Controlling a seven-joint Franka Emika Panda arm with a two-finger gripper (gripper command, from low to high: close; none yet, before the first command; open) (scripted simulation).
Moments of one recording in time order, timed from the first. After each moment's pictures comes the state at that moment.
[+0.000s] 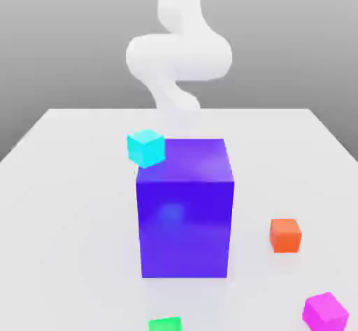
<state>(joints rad) -0.01 -0.71 0.04 -2.30 -0.02 2.32 0.82</state>
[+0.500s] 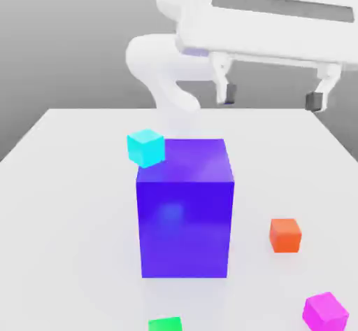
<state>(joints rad) -0.01 -0.16 0.24 -2.27 -0.18 2.46 1.00</state>
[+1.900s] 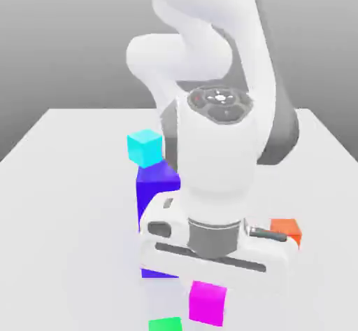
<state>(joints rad) -0.11 0.35 0.09 -2.28 -0.06 2.63 1.25</state>
